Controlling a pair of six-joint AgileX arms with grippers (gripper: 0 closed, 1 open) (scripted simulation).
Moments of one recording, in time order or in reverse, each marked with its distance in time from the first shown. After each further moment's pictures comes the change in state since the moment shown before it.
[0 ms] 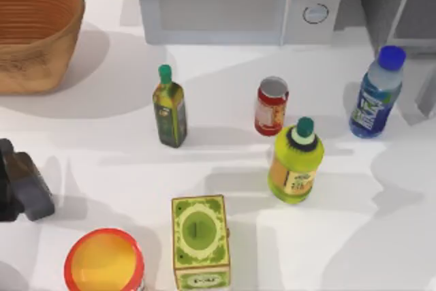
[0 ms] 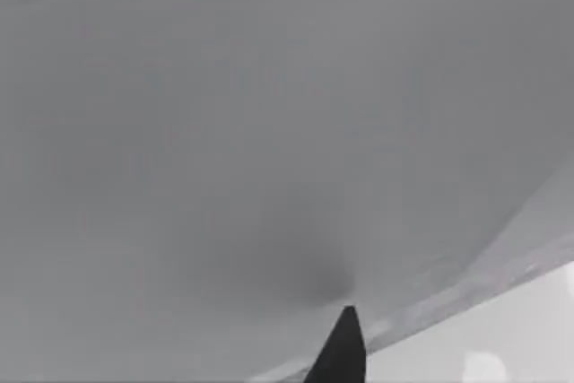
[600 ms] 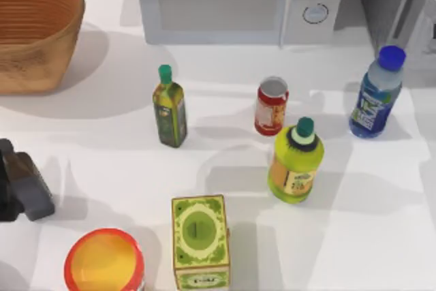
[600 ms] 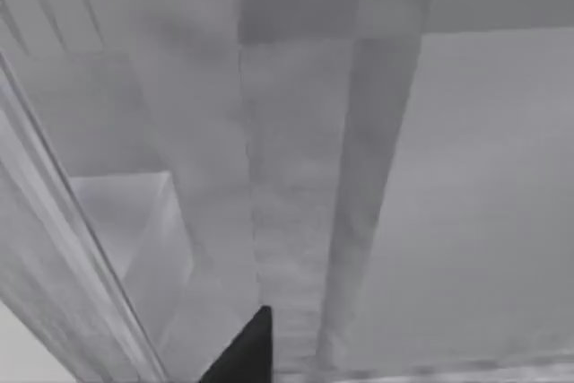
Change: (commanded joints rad) left arm 0.000 0.000 0.000 0.000 0.000 0.000; right arm 0.342 -0.116 -0.120 0.172 0.288 0.265
